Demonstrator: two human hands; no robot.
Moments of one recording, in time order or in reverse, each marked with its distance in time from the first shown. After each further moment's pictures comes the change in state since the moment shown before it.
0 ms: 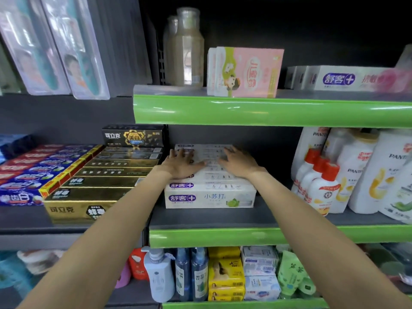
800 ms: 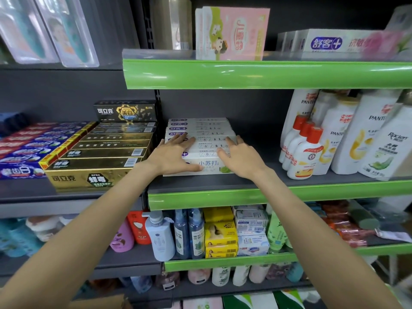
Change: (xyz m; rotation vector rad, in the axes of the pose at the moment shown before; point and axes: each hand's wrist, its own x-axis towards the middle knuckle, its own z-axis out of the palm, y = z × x) left_hand -0.071 0.012 0.023 0.033 0.197 0.180; right_hand -0.084 -0.004 0.021 0.086 0.109 0.085
